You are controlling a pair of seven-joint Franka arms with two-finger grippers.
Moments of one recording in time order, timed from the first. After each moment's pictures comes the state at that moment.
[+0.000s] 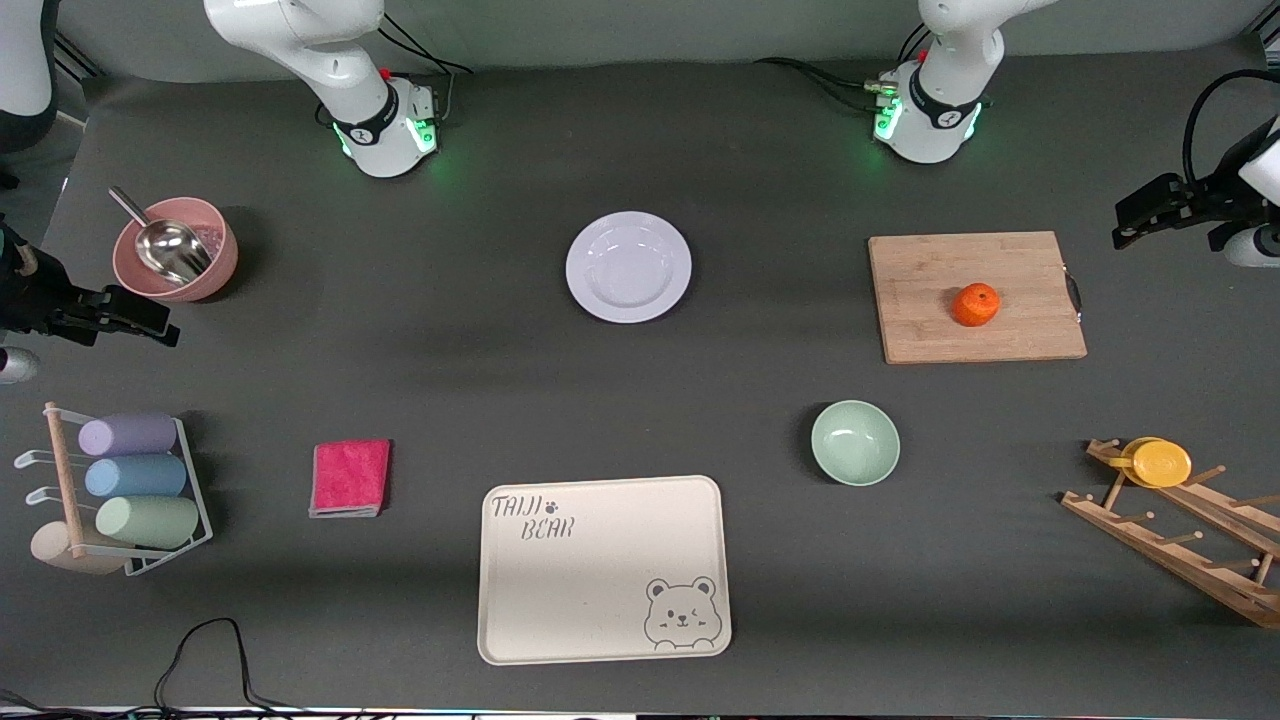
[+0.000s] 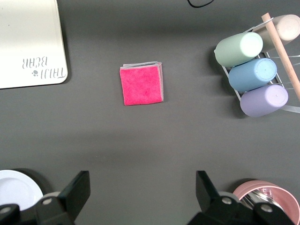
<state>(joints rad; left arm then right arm) 0.37 -0.12 -0.33 -1.69 -0.02 1.52 0.09 0.09 0.10 -0.14 -1.51 0.02 1.59 0.01</state>
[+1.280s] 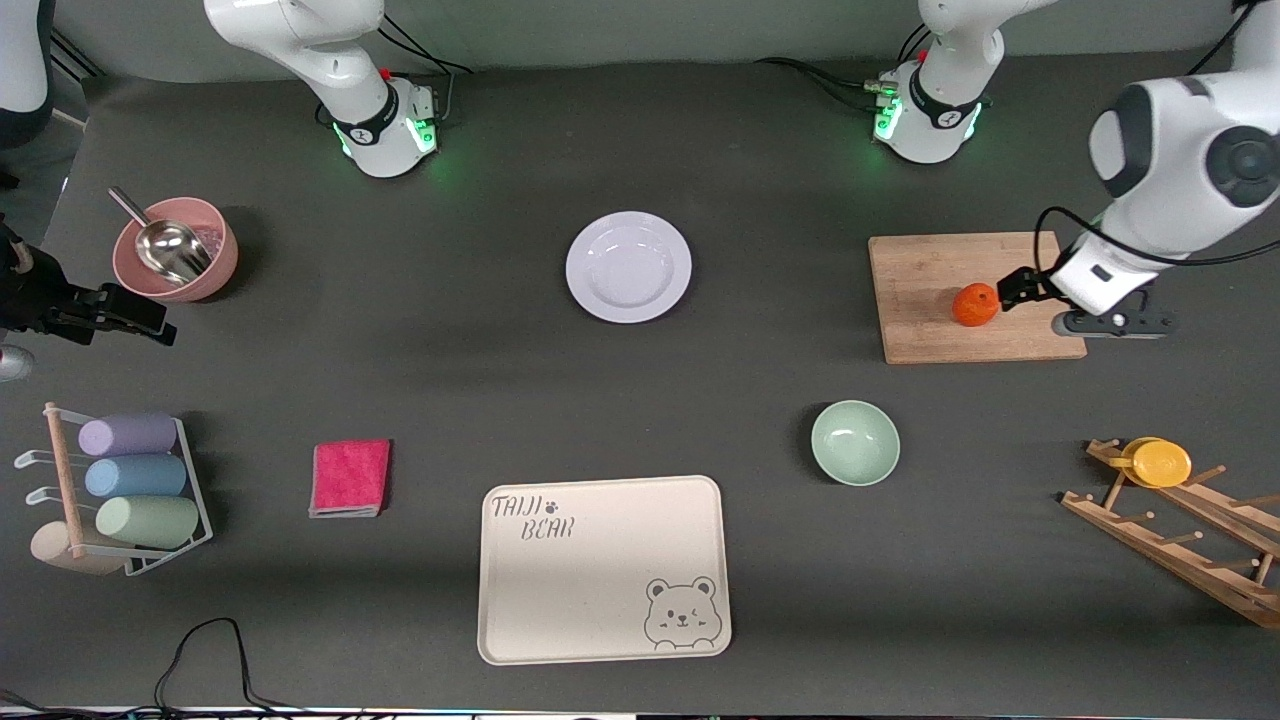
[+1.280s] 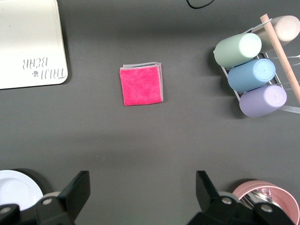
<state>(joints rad) 0.37 -0.14 -0.33 -2.46 -0.03 2.27 0.09 0.10 0.10 -0.14 -1.51 0.02 1.59 0.01</state>
